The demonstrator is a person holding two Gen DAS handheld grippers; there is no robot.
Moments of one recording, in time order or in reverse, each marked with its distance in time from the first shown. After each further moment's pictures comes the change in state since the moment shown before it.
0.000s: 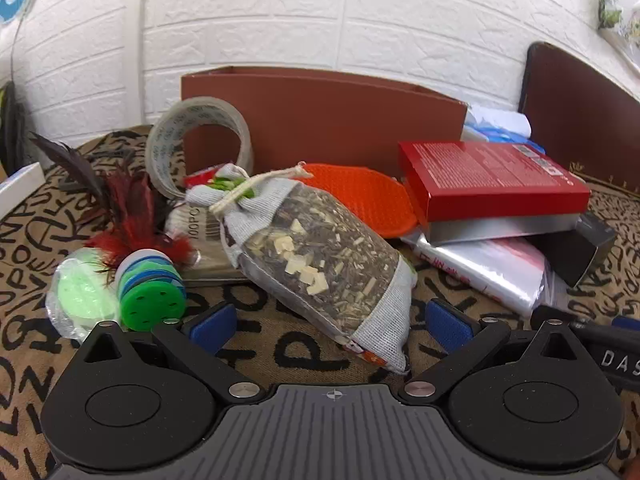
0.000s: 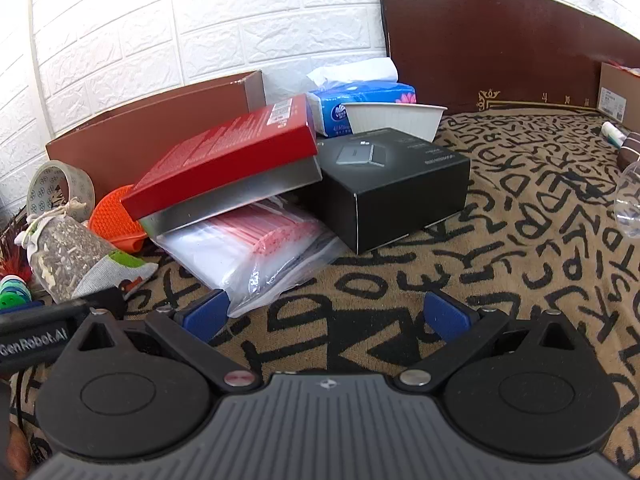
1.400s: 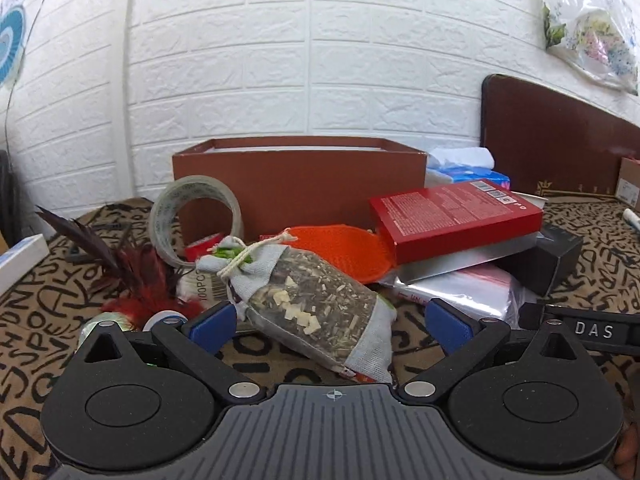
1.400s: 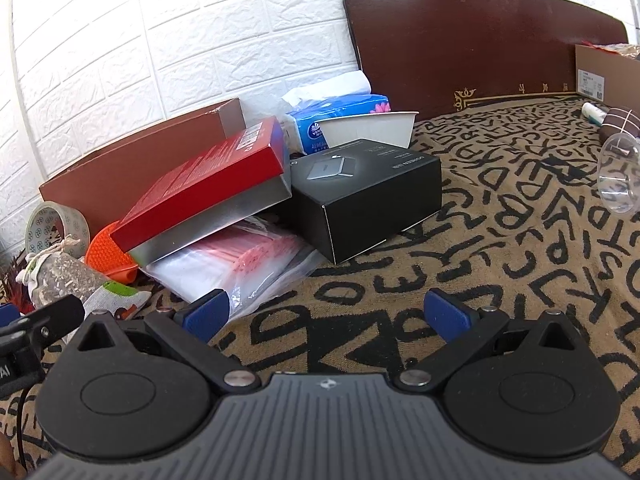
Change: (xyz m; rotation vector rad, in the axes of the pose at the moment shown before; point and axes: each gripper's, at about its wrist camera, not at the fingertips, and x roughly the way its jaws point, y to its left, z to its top) left arm -0.034 -0.003 -0.001 0.115 -0.185 -0.033; right arm -0.003 -0.015 -0.005 0.103 -0.062 0.004
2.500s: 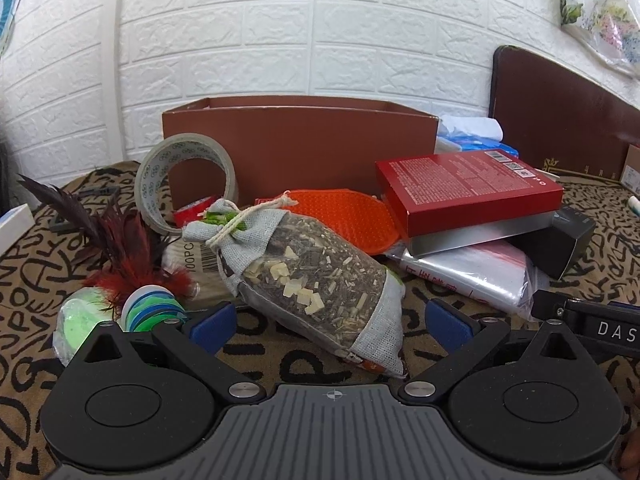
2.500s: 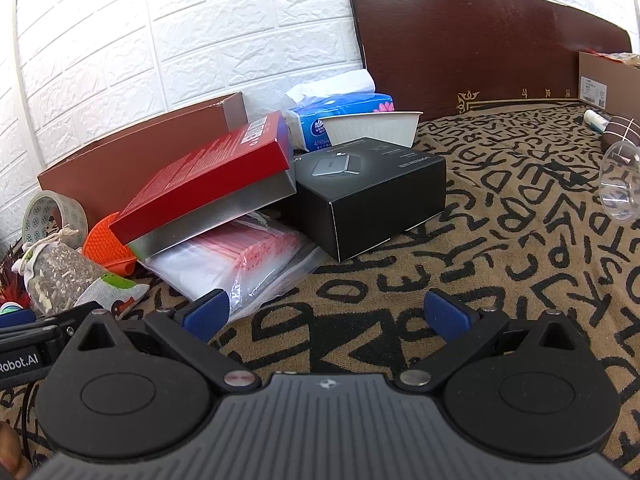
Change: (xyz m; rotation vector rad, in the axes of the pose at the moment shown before) left arm 0.026 0.008 -0.002 -0.031 0.114 -0.024; right arm 0.000 0.005 -0.001 -0.026 0.005 -0.012
